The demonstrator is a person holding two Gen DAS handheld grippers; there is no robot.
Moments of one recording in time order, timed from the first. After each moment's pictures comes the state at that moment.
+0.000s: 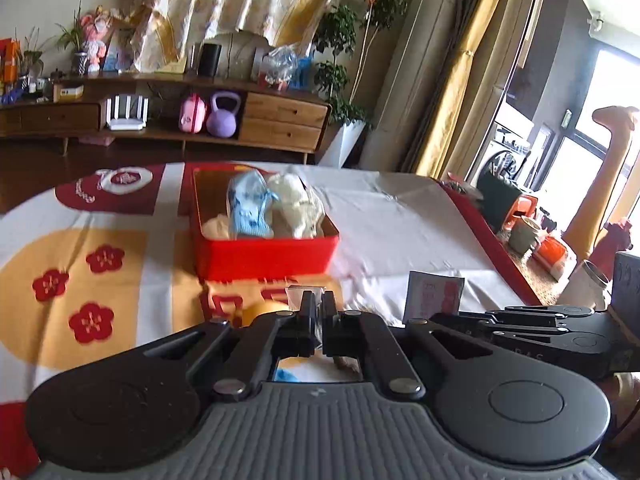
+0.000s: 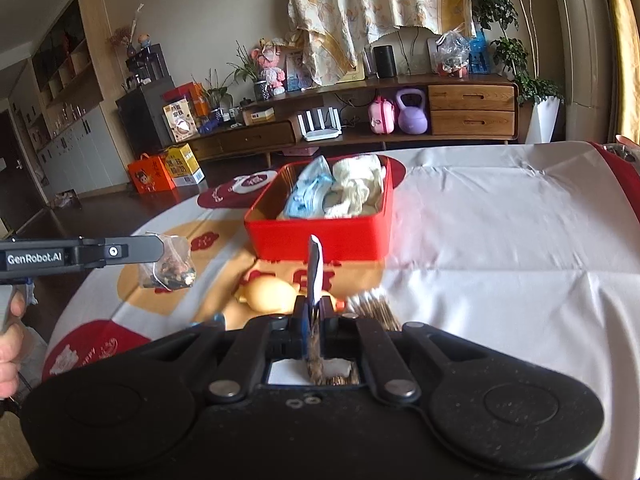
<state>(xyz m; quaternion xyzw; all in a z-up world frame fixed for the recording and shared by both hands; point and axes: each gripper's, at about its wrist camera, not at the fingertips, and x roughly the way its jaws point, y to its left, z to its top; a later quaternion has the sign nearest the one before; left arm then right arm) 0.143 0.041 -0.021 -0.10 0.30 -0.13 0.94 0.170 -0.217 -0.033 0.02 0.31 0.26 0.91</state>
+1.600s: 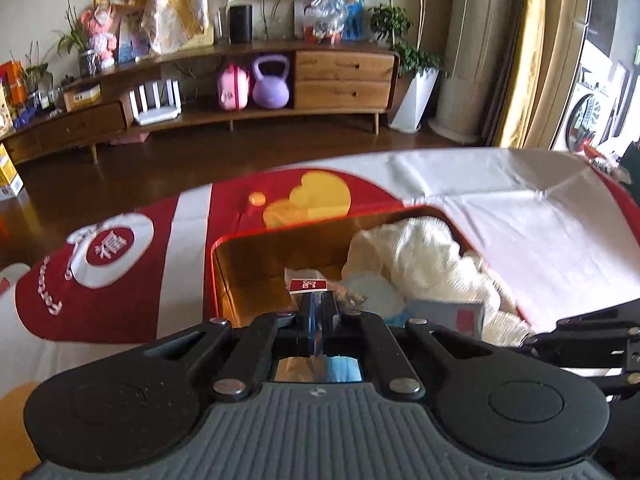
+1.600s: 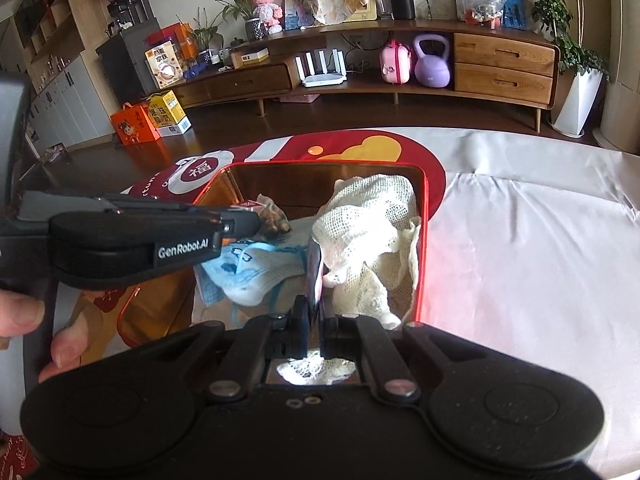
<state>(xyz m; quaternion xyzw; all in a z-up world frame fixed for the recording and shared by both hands) 0.426 0.044 -0.091 0.00 0.38 -0.05 0.93 0.382 -0.134 -0.081 -0.02 0.40 0.26 0.88</state>
